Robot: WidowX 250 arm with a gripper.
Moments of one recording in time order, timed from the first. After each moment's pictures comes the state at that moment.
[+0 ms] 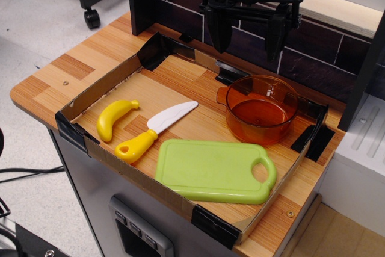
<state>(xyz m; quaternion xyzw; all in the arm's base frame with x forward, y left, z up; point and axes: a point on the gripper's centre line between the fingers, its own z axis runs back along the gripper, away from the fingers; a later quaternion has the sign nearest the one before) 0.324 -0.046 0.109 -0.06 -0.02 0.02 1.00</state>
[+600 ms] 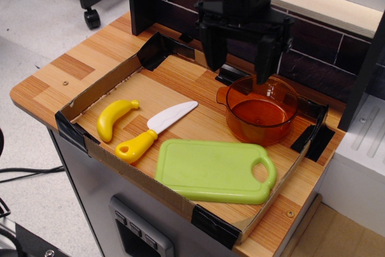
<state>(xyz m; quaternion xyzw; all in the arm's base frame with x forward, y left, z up) 0.304 -0.039 0.099 -0.07 0.01 -0.05 1.00</state>
